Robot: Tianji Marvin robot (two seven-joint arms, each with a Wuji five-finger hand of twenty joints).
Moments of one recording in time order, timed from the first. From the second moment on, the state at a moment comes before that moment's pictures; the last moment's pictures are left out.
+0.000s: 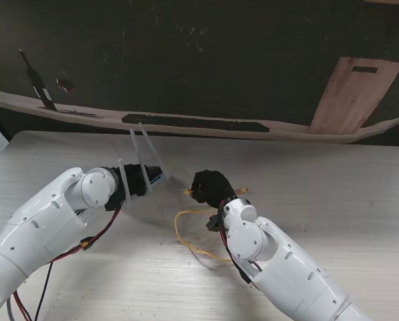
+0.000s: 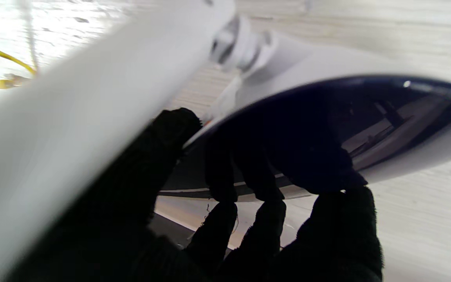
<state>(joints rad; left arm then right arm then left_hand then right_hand) 1.03 -1.05 -0.87 -1.21 0.48 0.22 -0.39 -1.30 -1.24 0.84 -1.41 -0.31 0.07 -0.27 0.79 -0.56 0.69 0.08 0.15 0.33 0.26 0.20 0.21 0.41 0.25 0.25 0.25 0.56 0.25 0.26 0.07 0.40 0.57 0.35 0.74 -0.83 1.20 -0.29 0.93 0.27 1.05 0.07 1.17 0.28 1.01 0.47 1.31 0.24 1.56 0.66 1.16 0.36 1.86 0.66</state>
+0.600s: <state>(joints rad) 1.09 -1.06 -0.88 -1.27 0.46 0.19 -0.35 -1.22 -1.33 0.75 -1.29 -0.22 0.21 -0.37 0.79 -0.56 0.69 0.08 0.17 0.31 0.28 0.22 0.23 0.39 0.26 0.25 0.25 0.56 0.26 0.26 0.07 0.40 0.57 0.35 0.75 -0.83 1.20 -0.29 0.95 0.30 1.04 0.06 1.22 0.29 0.99 0.45 1.31 0.27 1.54 0.67 1.16 0.41 1.86 0.66</state>
